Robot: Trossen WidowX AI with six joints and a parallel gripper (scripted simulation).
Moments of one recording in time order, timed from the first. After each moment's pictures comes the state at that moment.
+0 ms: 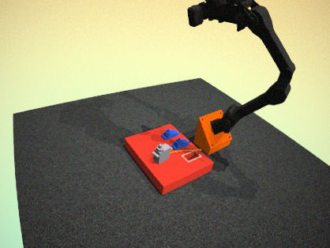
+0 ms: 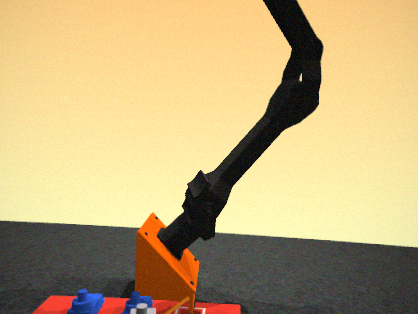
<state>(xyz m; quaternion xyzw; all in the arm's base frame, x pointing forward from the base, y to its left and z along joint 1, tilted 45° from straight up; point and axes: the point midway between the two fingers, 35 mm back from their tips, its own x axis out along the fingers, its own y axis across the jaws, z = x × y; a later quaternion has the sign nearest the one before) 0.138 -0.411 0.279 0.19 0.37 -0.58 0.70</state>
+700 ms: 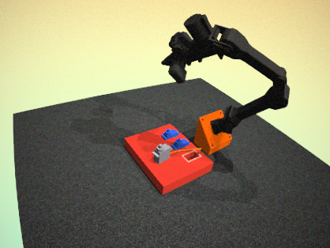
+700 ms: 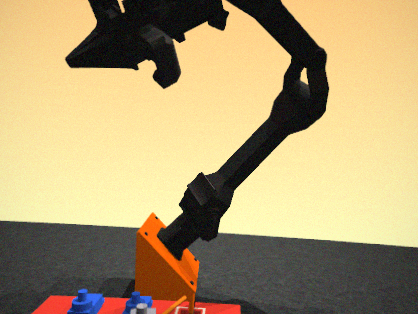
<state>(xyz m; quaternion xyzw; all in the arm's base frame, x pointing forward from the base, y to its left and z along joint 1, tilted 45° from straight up) 0.261 -0.271 0.175 0.21 0.51 -0.26 0.79</state>
